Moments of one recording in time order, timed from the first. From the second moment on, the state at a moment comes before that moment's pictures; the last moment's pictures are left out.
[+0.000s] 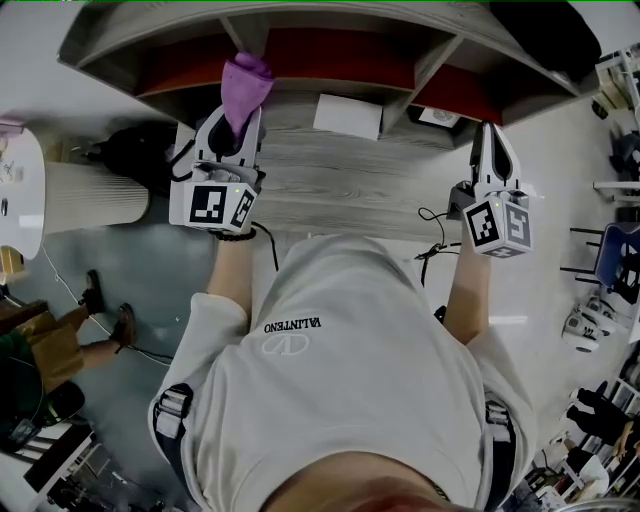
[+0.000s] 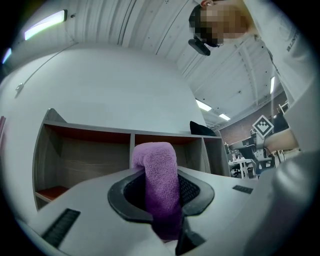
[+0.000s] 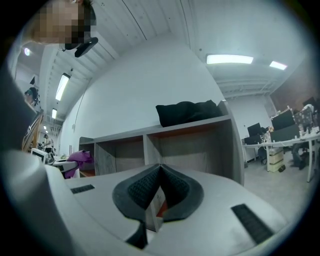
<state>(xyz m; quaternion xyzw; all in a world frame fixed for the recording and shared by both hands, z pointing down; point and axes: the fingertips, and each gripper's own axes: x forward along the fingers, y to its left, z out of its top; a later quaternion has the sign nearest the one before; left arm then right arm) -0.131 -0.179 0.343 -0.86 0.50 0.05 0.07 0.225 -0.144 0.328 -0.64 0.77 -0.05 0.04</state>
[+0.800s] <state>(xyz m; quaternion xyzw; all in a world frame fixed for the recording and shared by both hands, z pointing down) -0.129 -0.174 0.345 -0.87 0.49 0.05 0.07 0.230 -0.140 0.328 -0.64 0.76 -0.06 0.04</state>
